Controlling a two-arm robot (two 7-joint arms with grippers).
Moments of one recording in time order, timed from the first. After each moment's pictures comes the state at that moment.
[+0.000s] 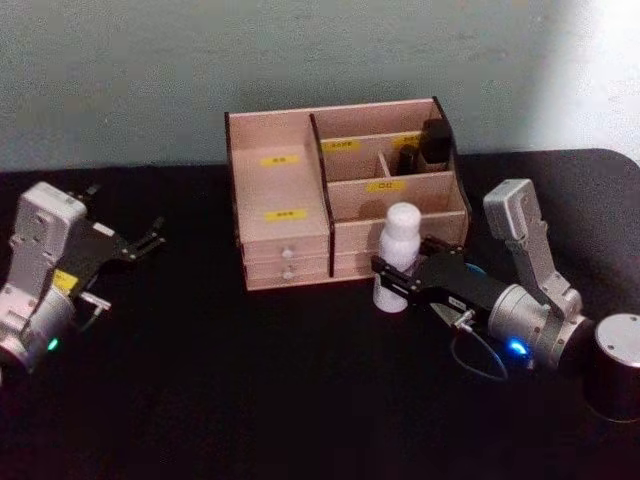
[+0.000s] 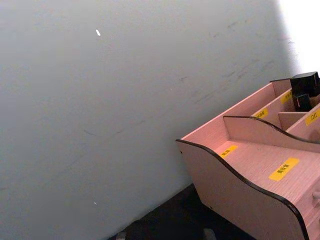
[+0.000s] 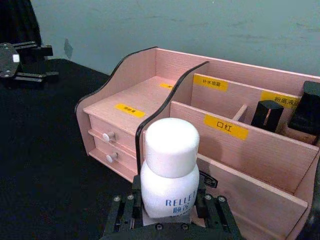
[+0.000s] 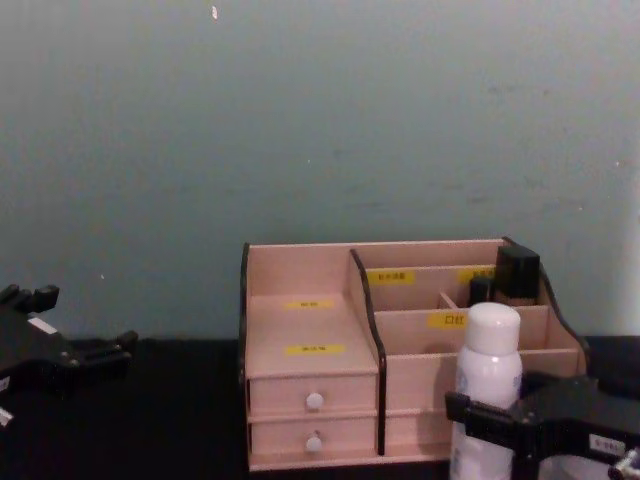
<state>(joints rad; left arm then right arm) -0.20 0.60 0.45 -1.41 -0.25 -0.12 0.03 0.26 0.37 -0.39 -1.30 0.33 0.00 0.47</state>
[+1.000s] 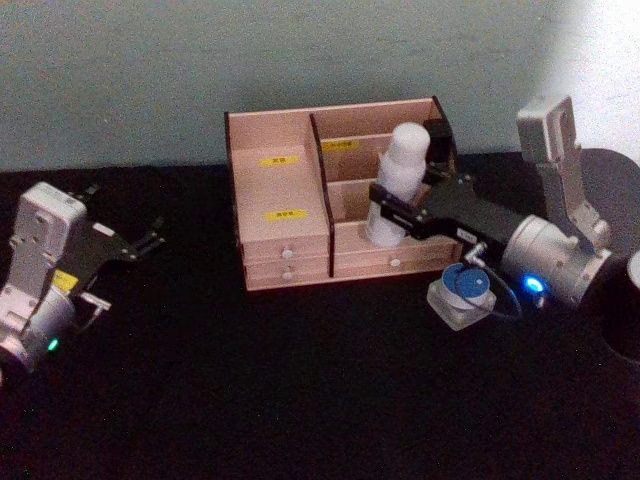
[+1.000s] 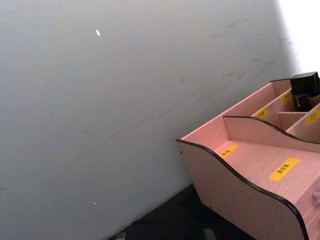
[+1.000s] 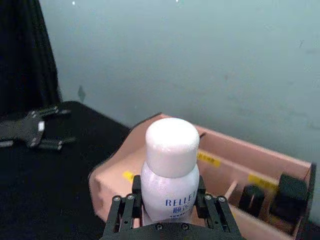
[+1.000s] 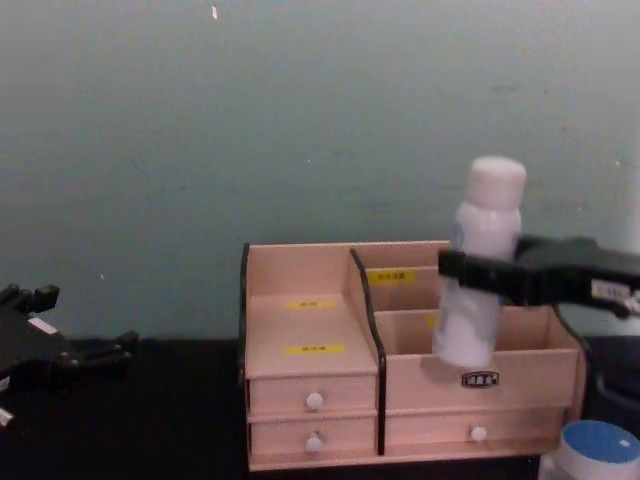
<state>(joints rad) -0.20 0.60 0.45 -1.41 -0.25 -0.12 0.03 0.31 0.42 -0.37 -1.47 0.42 0.09 0.48</state>
